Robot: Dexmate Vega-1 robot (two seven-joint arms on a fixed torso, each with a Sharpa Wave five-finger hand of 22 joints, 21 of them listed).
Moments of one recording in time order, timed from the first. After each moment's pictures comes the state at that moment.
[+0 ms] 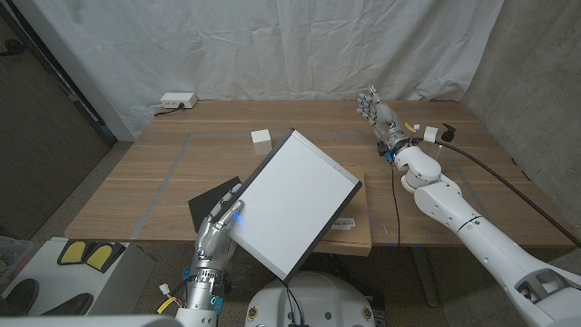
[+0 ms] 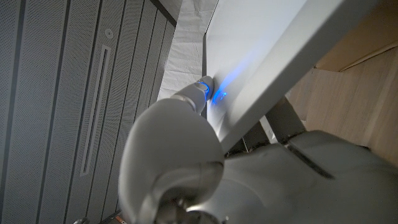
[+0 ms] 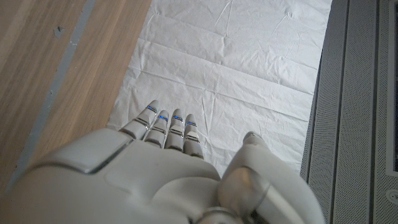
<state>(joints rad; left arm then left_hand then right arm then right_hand) 1.74 0.48 0.36 -1.88 -0.85 -0.90 -0.13 1.15 0.14 0.61 -0.15 0.31 0.61 0.13 0.26 0.22 0.73 -0.02 0.23 0.21 0.84 -0.09 0.21 0.19 1.03 -0.04 0.29 0.17 -0.85 -0.54 -0.39 -1.54 0.58 0.22 -0.06 0.23 0.03 0.12 0.01 0.22 0.21 0.06 0.20 0.19 0.20 0.09 0.20 0.18 0.11 0.06 0.19 0.19 0.14 -0.03 0.27 0.18</state>
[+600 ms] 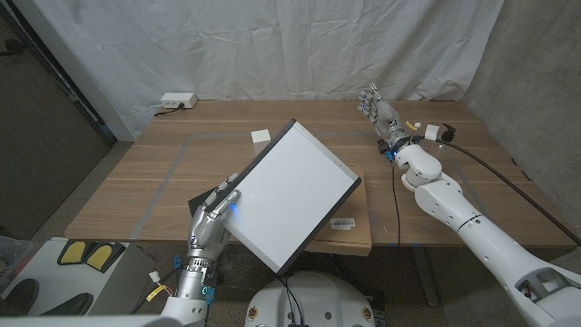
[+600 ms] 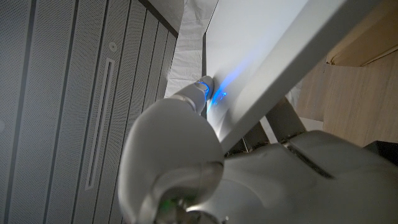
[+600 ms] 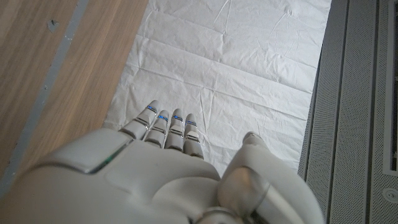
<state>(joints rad) 1.76 0.54 0.30 -1.96 -0.81 -0.85 -0.08 1.14 0.14 0.61 -0.15 0.31 0.61 0.13 0.26 0.22 0.74 -0.02 0.23 0.21 0.84 -0.09 0.21 0.19 1.03 -0.04 0.28 0.17 -0.85 -0.54 -0.39 -1.56 0.58 0.22 -0.07 0.23 0.04 0.12 0.01 0.22 0.22 0.07 0.20 0.19 0.20 0.09 0.20 0.18 0.11 0.06 0.19 0.19 0.14 -0.03 0.27 0.18</state>
